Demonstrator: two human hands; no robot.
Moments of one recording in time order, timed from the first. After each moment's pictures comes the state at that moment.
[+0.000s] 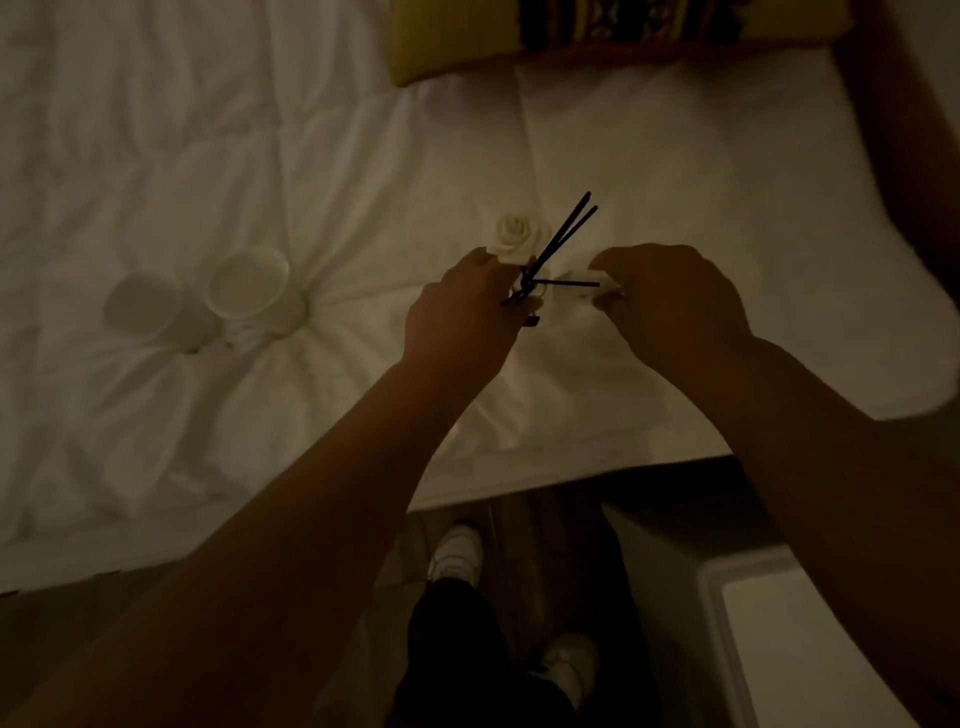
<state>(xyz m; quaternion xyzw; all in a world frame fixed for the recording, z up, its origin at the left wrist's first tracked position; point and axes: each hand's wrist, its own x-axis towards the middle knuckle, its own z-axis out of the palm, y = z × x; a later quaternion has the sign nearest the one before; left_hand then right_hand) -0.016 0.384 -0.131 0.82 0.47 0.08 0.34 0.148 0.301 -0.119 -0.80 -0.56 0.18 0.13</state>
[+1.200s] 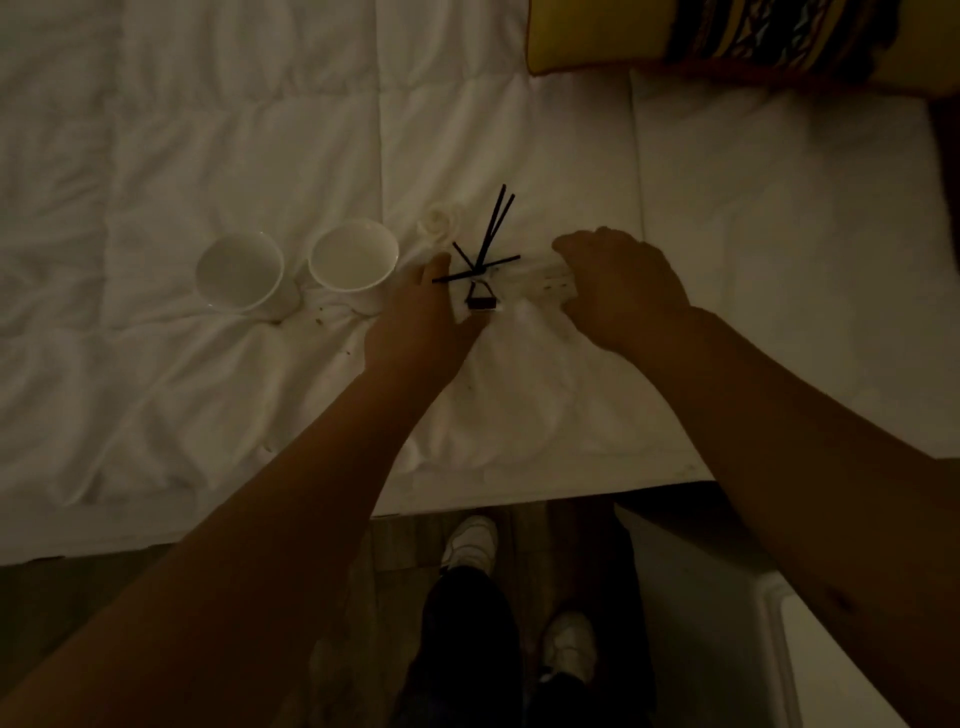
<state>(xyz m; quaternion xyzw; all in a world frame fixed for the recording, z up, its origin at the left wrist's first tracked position) -0.144 0.453 -0.176 0.76 0.57 0.06 0.30 0.049 0.403 -0.139 -0.75 -0.62 0.20 -0.05</state>
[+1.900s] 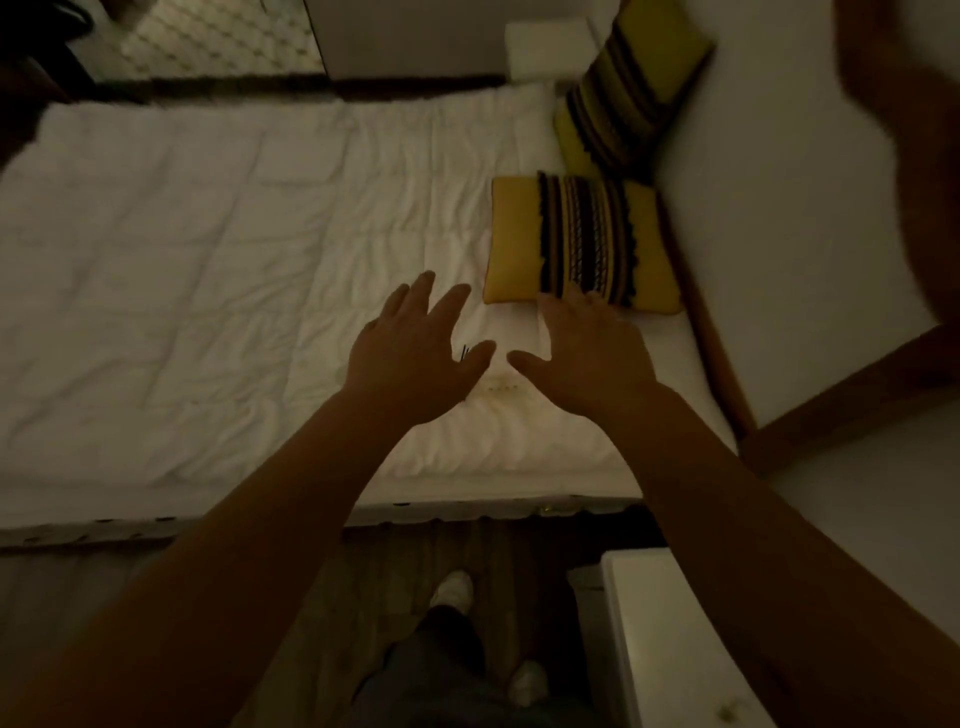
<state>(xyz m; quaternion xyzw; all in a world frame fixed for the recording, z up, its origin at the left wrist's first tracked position) -0.161 0.283 0.250 0.86 0.50 0.09 0.09 0.023 0.223 0.241 -0.79 -0.61 0.09 0.05</state>
